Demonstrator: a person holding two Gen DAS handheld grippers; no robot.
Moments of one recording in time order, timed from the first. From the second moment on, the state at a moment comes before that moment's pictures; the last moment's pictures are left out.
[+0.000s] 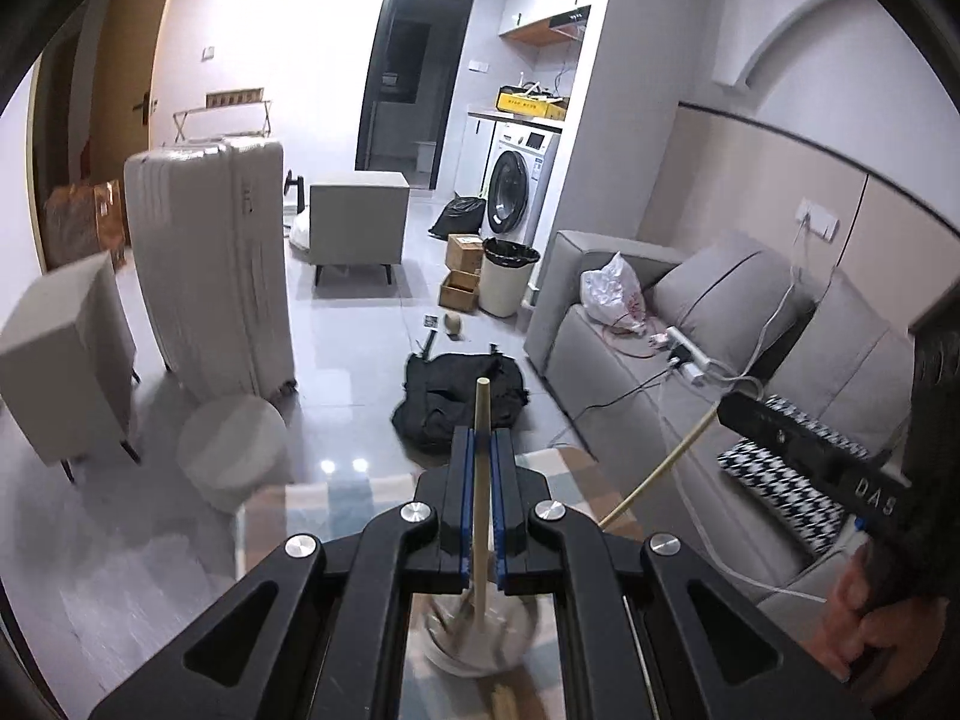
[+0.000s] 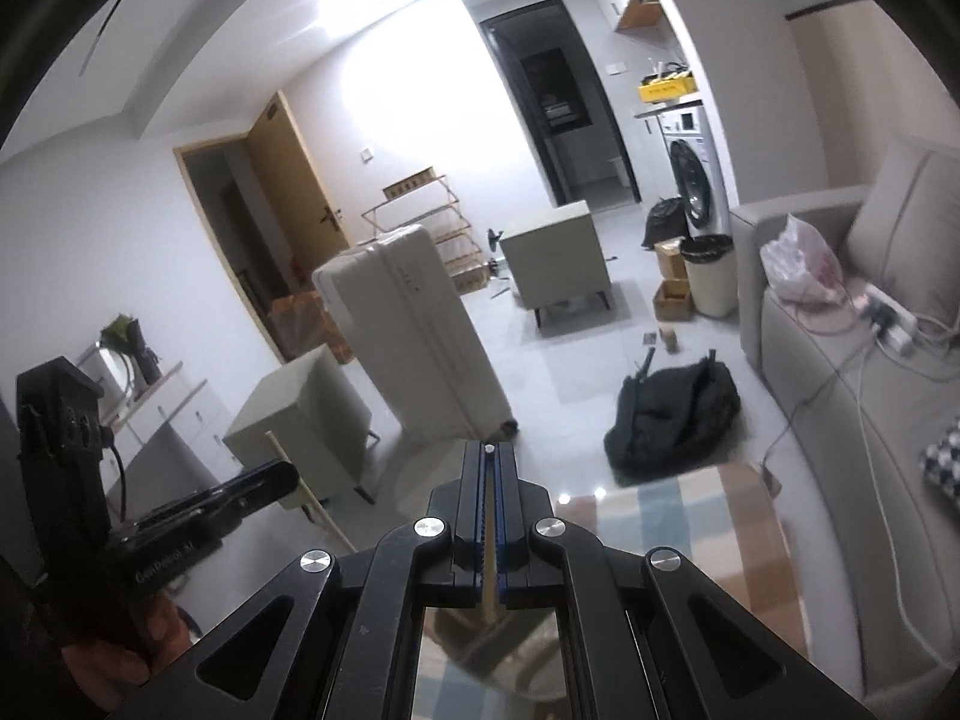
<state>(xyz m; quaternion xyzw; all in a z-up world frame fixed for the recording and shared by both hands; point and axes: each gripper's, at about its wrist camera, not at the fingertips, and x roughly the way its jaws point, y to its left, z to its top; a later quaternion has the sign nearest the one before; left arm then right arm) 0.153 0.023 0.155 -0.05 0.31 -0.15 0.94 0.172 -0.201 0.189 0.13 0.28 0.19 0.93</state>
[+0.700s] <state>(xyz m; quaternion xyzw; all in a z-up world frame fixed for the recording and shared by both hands) 0.177 0.022 0.100 -0.05 0.36 -0.16 0.92 0.235 -0.166 0.097 0.12 0.36 0.20 0.90</state>
